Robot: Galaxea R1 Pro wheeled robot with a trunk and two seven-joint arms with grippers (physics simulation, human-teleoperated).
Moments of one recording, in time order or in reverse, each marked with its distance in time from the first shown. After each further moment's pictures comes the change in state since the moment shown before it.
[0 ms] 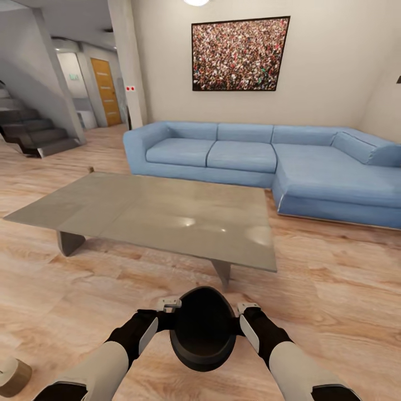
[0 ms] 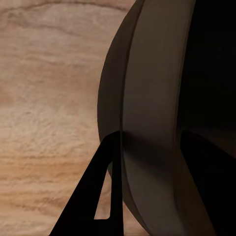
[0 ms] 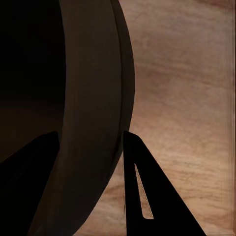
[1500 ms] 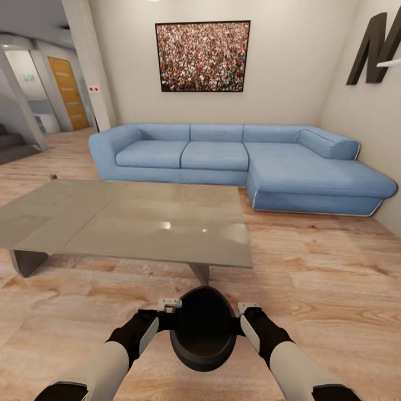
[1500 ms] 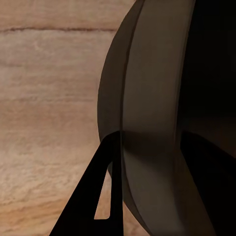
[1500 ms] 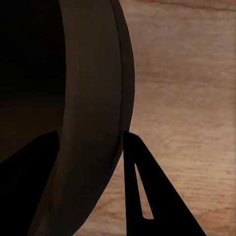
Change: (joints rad) left arm 0.000 -0.003 0.000 0.000 0.000 0.001 0.006; right arm 0.000 -0.004 0.000 0.001 0.001 0.000 0.007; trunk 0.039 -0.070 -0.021
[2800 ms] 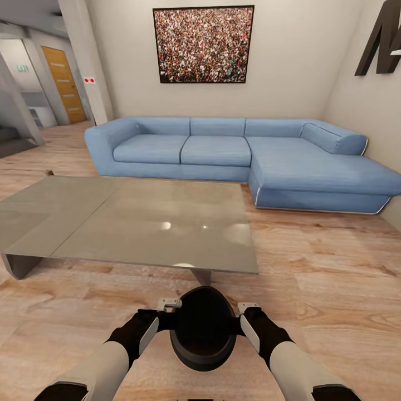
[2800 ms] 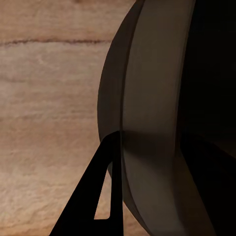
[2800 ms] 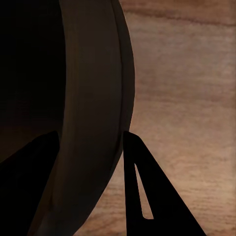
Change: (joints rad) left arm 0.000 0.000 0.000 -0.001 0.000 -0.001 0.000; right arm 0.000 0.000 0.001 -0.001 -0.001 -0.001 0.000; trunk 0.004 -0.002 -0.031
